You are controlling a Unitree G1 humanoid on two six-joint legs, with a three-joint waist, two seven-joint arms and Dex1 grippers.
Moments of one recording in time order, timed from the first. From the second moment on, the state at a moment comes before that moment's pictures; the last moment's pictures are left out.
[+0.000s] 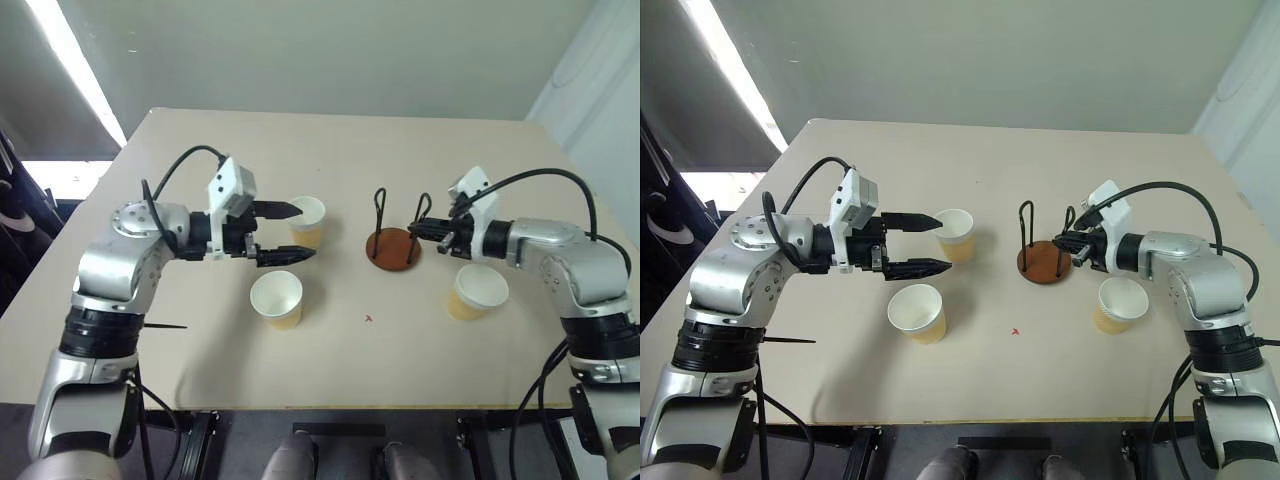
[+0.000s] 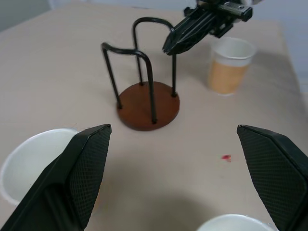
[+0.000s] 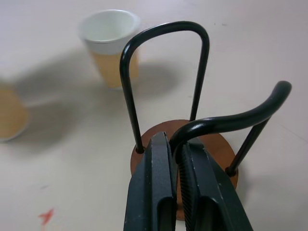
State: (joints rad) left arm -0.72 0.78 -0.01 -0.03 -0.50 0.61 -1.23; right arm -0.69 -0.70 0.05 -0.12 0.44 0.85 0.83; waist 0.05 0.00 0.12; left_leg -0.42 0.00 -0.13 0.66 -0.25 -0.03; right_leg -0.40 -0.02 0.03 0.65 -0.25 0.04
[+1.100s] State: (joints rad) left arm -0.63 0.95 -0.01 -0.30 -0.67 0.75 -1.38; right arm -0.44 -0.87 0.09 -0.55 0.57 0.88 0.95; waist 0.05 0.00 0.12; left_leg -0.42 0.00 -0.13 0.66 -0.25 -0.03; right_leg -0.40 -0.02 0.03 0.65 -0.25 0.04
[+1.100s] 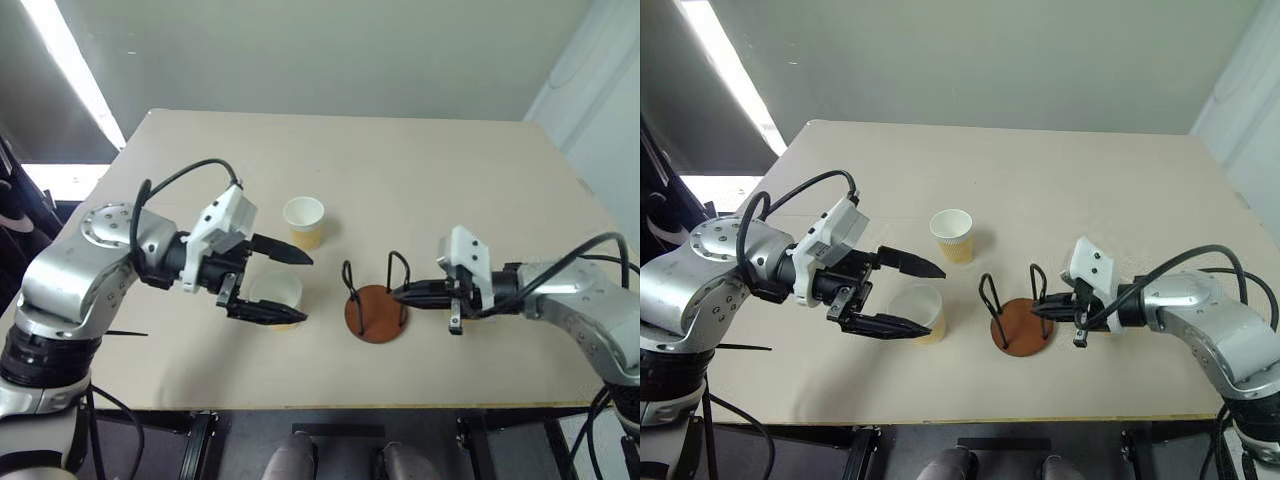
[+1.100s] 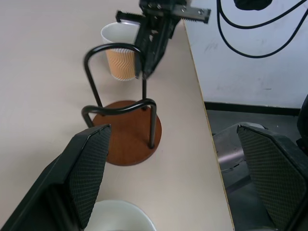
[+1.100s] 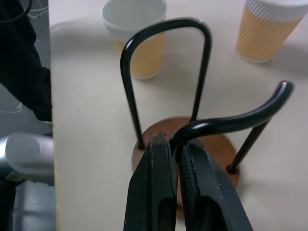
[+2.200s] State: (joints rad) left arm -0.69 0.90 -0.08 -0.32 -0.69 0.76 -1.35; right arm -0.24 -1.14 -0.12 -0.63 0.57 0.86 0.97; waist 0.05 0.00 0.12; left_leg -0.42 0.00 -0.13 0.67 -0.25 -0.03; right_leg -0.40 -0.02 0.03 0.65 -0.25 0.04
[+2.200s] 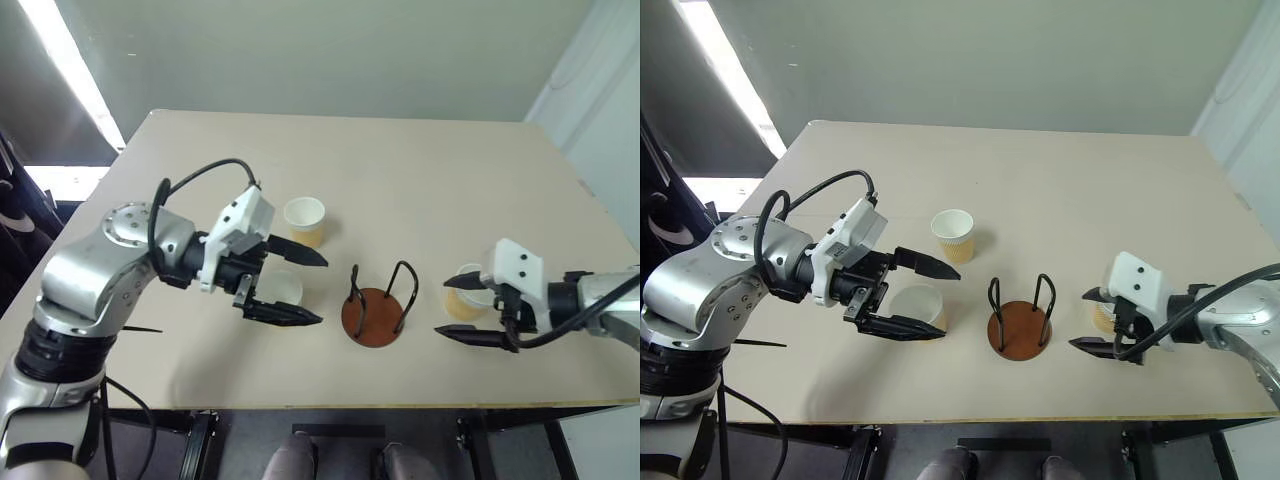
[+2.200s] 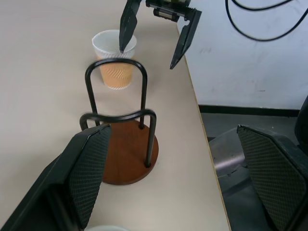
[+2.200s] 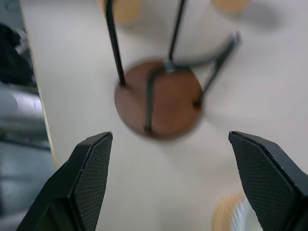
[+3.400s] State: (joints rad) left arm -0.69 0.95 -0.08 -0.31 -0.65 0.73 -1.32; right arm -0.31 -1.16 0.07 -0.30 0.24 0.48 1.16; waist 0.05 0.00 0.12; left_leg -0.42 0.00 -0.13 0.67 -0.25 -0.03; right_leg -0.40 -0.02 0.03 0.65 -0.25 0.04
